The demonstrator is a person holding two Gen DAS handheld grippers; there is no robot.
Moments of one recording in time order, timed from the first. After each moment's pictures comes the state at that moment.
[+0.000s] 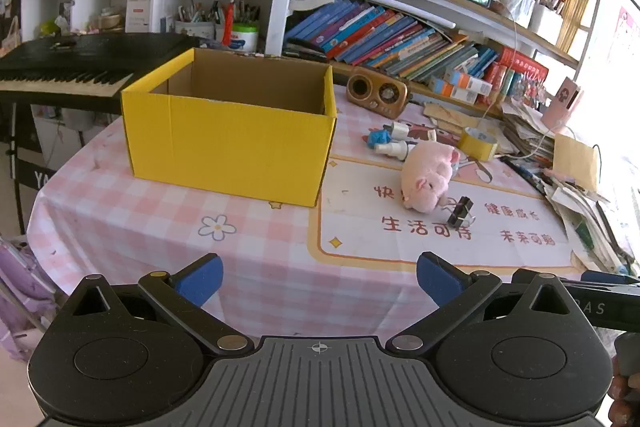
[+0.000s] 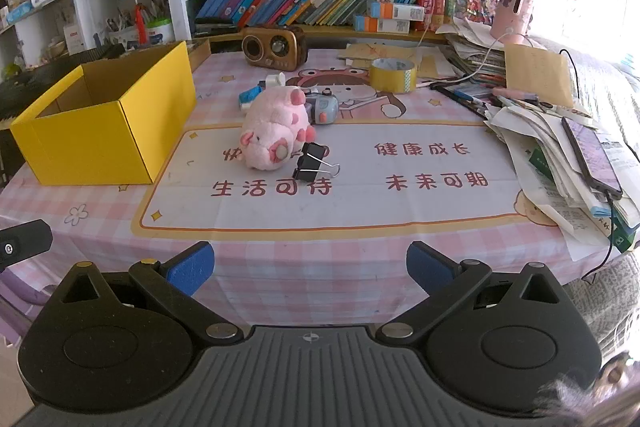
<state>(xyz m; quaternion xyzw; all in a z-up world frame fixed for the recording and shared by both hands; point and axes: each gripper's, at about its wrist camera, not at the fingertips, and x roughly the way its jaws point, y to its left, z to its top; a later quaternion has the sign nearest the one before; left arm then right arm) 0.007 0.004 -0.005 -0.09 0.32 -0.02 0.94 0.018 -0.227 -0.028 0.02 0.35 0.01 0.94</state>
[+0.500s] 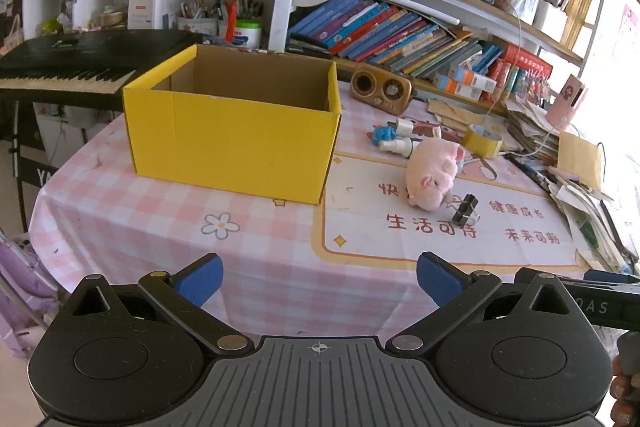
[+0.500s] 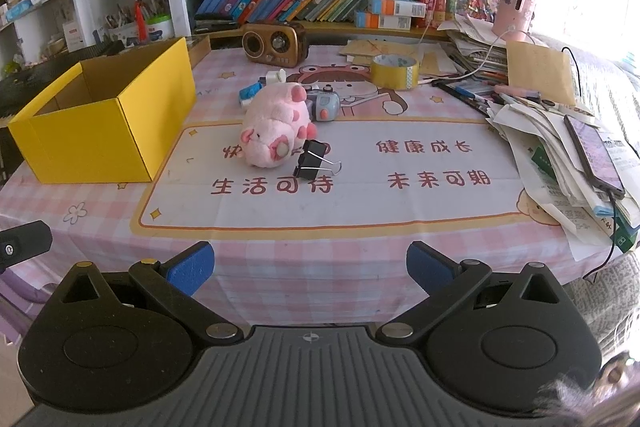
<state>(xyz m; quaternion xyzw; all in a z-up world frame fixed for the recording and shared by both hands) 0.010 0.005 -0.006 -0.09 0.33 -0.02 0.94 0.023 -0.226 -0.029 0.02 0.36 0.01 0.93</state>
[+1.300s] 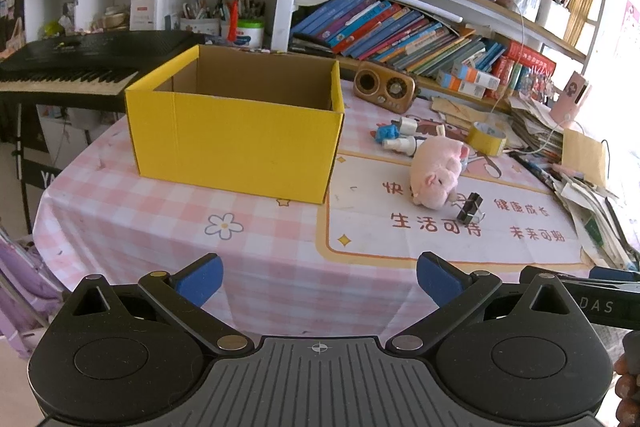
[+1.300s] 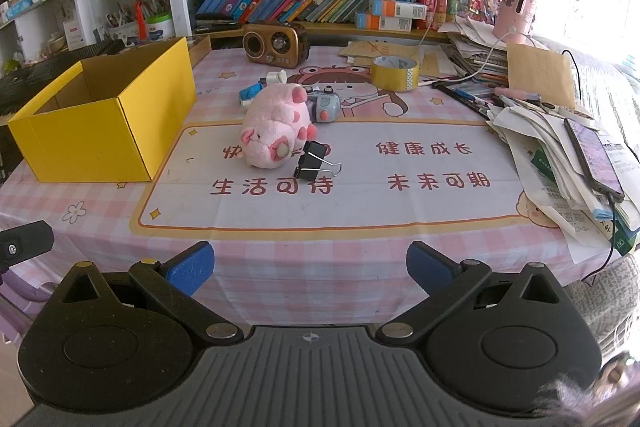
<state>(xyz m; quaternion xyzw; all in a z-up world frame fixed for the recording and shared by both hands) 0.011 0.003 -0.007 -0.08 0.33 -0.01 0.94 0.023 -0.224 -0.028 0.02 0.36 0.01 0.93</state>
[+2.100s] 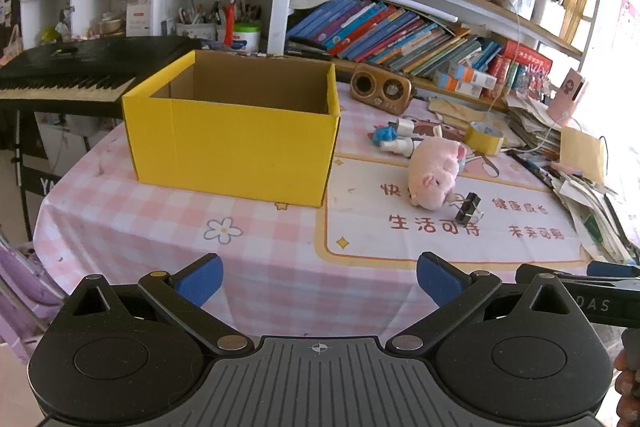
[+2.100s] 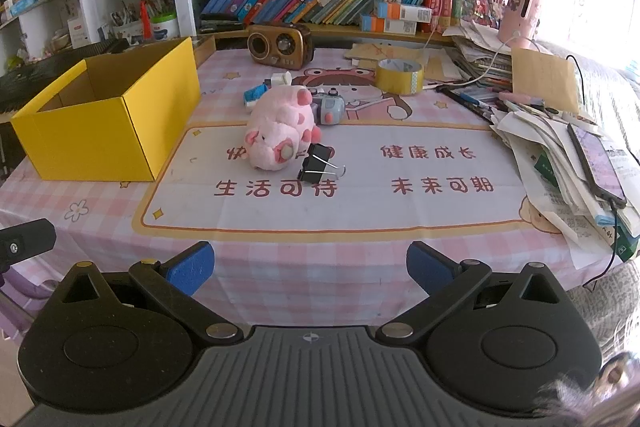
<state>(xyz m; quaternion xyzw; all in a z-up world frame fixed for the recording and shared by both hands) 0.010 0.001 -0.005 -0.07 0.33 -0.02 0.94 0.025 -0.222 -0.028 0.01 0.35 0.01 0.93</state>
